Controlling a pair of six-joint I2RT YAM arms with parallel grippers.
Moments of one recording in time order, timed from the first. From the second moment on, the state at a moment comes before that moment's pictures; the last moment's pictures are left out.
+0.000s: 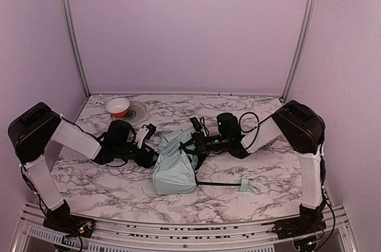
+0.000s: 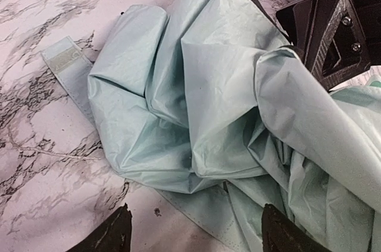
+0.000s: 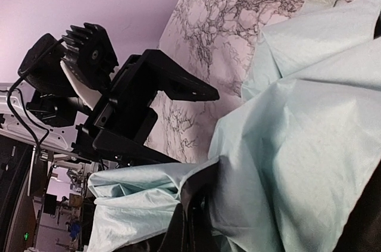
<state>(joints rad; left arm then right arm) -0.60 1.77 0.67 0.43 0.41 -0.07 0.67 2.14 1.04 0.75 -0.87 0.82</state>
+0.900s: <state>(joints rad) -0.63 1.74 0.85 0.25 0.58 -0.12 0.67 2.23 1.26 0.66 -0.90 0.81</state>
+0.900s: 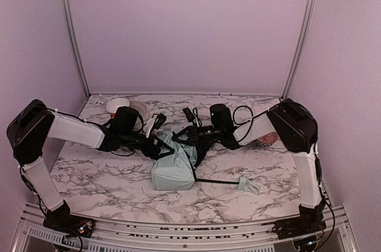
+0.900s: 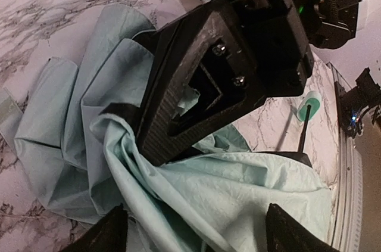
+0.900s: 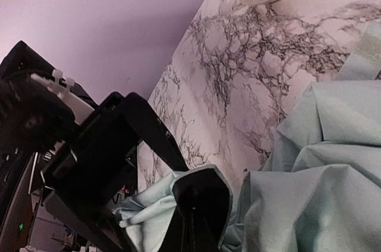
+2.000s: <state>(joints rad) -0.66 1.72 0.97 0.18 0.56 -0.07 0.69 2.26 1.50 -0.14 -0.75 0.36</state>
